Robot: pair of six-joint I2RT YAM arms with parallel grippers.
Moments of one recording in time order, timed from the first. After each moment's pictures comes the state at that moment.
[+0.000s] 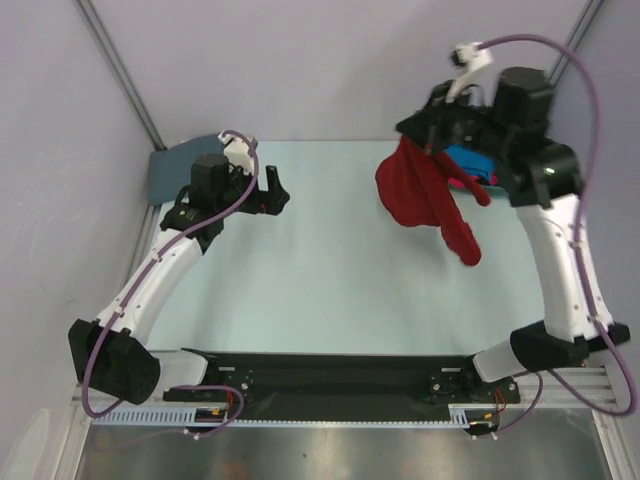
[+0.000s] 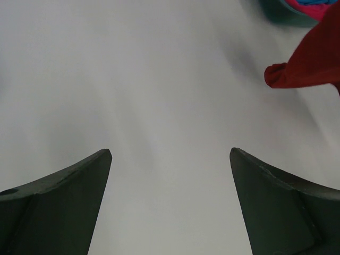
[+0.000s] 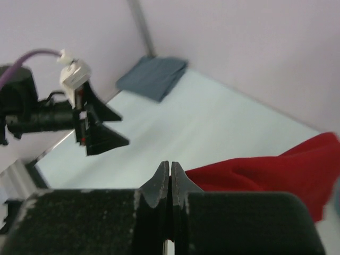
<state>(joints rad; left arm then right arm) -0.31 1.28 1.18 -0.35 0.19 -0.18 0.30 1.43 2.11 -0.82 -0.44 0.09</state>
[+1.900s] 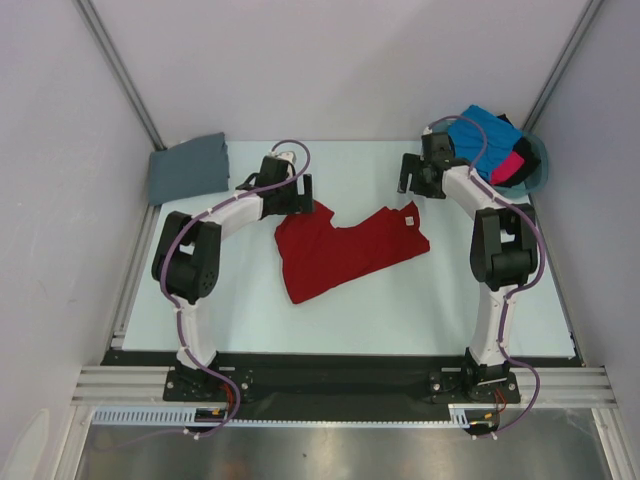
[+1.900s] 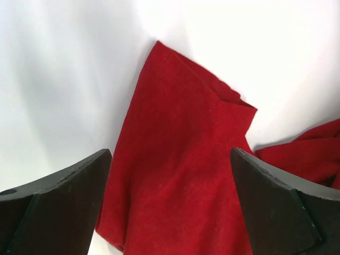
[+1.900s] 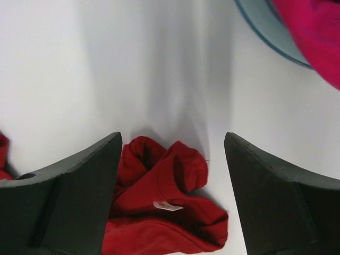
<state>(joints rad) -0.36 1.98 1.40 -0.21 0.05 -0.33 0.17 2.07 1.66 -0.46 0.04 0.28</state>
